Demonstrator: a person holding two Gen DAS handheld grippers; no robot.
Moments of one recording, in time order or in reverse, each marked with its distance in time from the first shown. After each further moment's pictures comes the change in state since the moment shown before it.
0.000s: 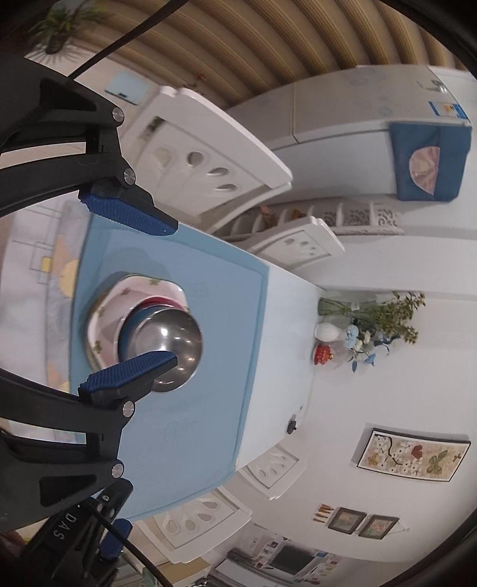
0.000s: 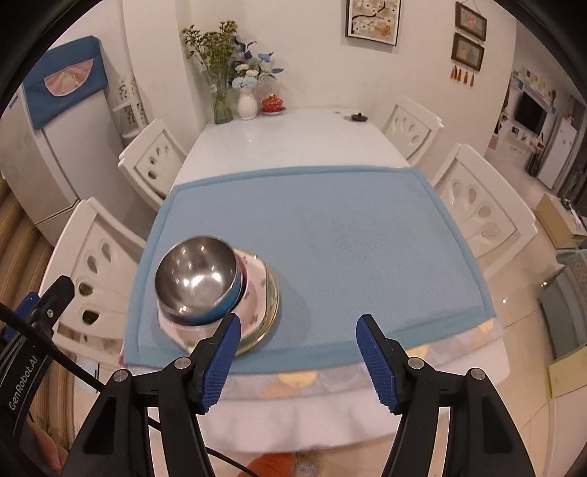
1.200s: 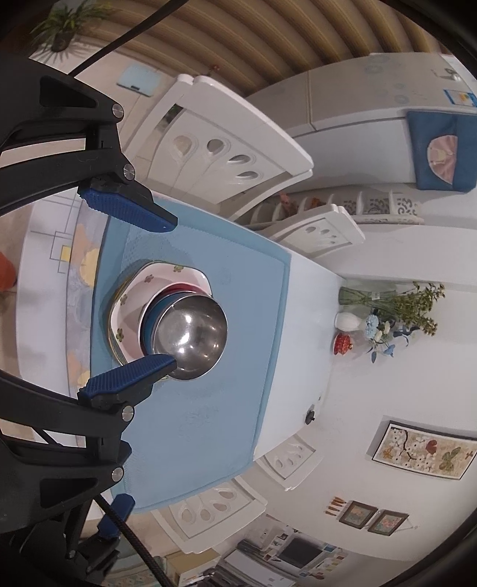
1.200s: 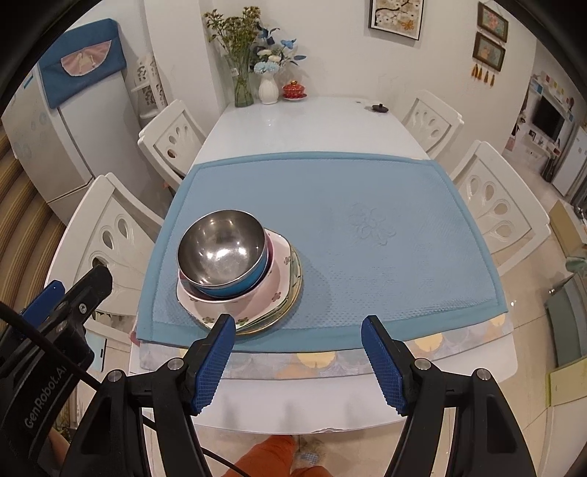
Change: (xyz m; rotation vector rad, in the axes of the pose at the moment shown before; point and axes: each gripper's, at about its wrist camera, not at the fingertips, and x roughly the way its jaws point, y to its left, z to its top) left arm 0.008 -0.004 -0.010 0.003 0.086 -0.050; right arm 0.004 0.023 -0.013 -0.048 0.050 0.037
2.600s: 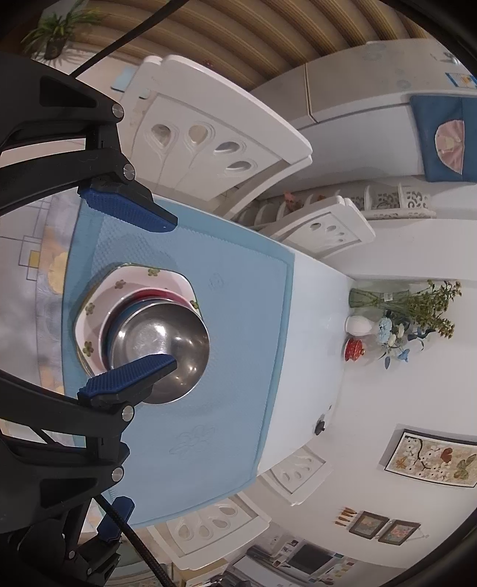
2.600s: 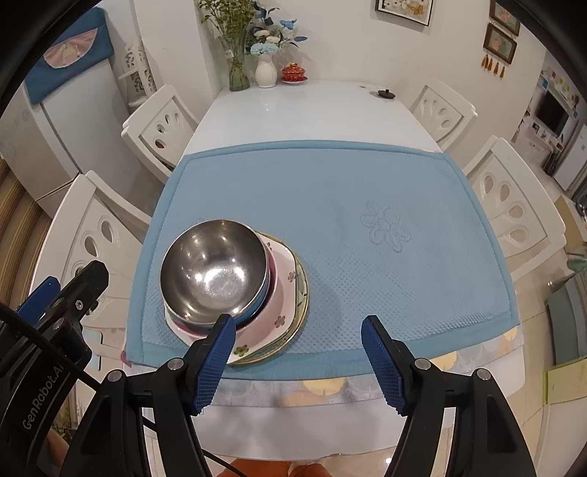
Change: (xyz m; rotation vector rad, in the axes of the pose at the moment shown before) left arm 0.054 -0.001 0.032 0.033 0.042 0.020; right arm 0.055 0.015 0.043 0.012 0.067 -0.022
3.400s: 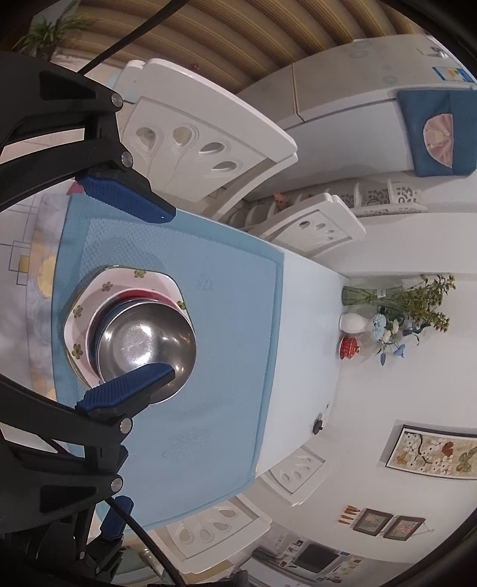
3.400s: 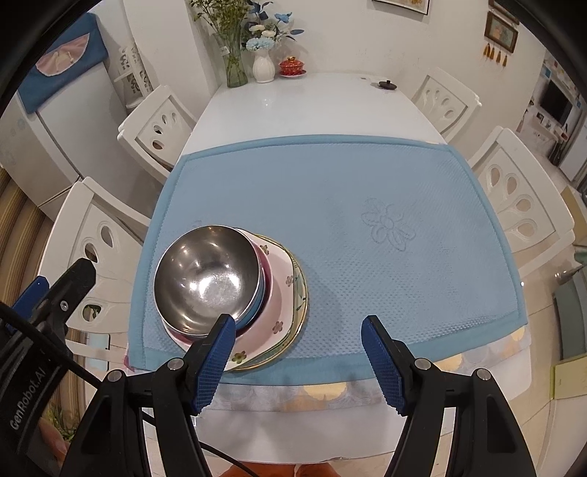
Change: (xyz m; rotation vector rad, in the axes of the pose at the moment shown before) left arm 0.000 -0.004 0.010 0.034 -0.031 0.017; right arm 0.009 -0.009 0.010 0.026 0.030 0.037
